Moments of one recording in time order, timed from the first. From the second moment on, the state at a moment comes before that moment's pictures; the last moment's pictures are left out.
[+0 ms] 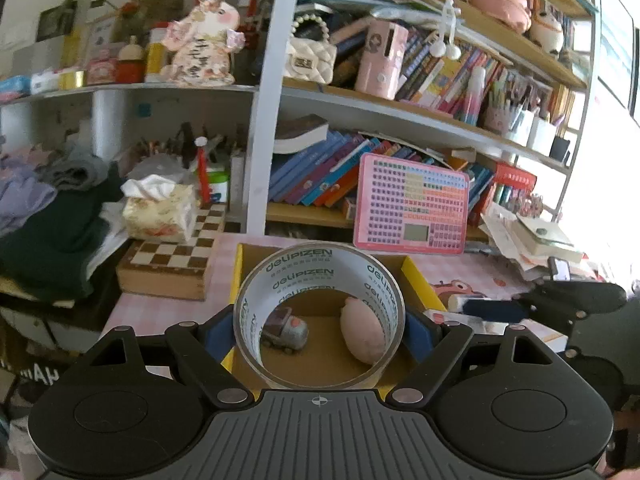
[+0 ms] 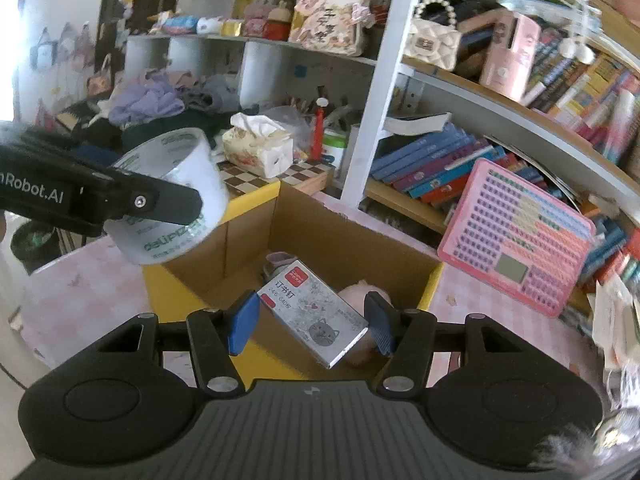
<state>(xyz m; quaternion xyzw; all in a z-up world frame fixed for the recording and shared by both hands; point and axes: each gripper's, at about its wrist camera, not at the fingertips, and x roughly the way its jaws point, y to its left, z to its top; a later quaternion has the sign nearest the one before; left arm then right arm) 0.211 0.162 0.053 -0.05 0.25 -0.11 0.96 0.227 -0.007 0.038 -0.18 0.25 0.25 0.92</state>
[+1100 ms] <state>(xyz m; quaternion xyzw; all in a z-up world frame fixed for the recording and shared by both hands) 0.363 0.127 -0.020 0.06 0.47 -0.20 0.86 0.381 0.002 -0.035 -0.12 0.52 0.41 0.74</state>
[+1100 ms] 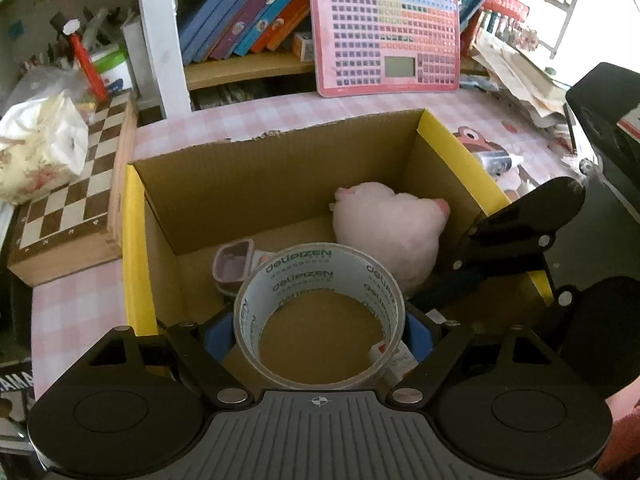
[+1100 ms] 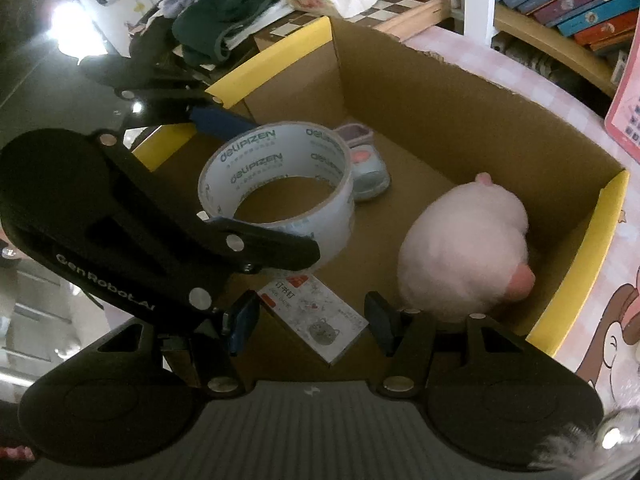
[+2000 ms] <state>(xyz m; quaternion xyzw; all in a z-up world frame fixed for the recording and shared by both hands) 0.322 0.127 0.014 0.05 0.41 -0.19 0.89 0.349 -0.013 0.001 -0.09 0.47 0.39 0.79</state>
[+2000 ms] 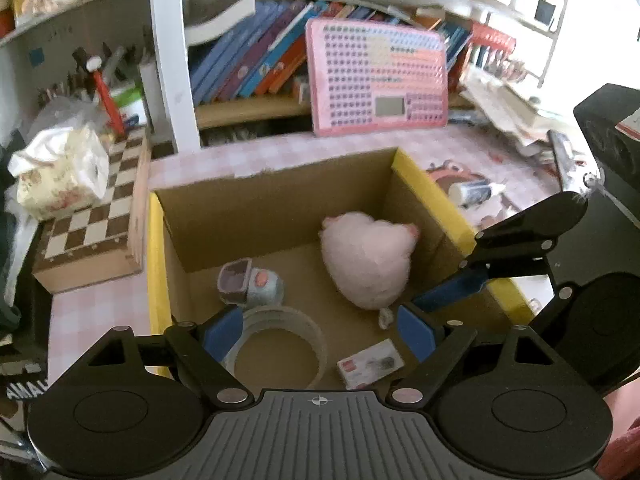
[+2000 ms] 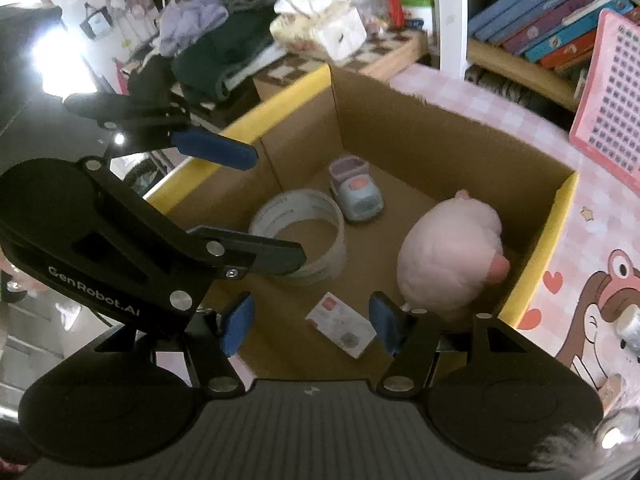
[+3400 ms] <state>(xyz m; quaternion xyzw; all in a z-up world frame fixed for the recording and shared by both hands) 0.107 0.159 0.030 -0.02 0.31 -0.09 0.95 0.121 -0.045 0.020 -0.05 0.33 0.22 0.92</state>
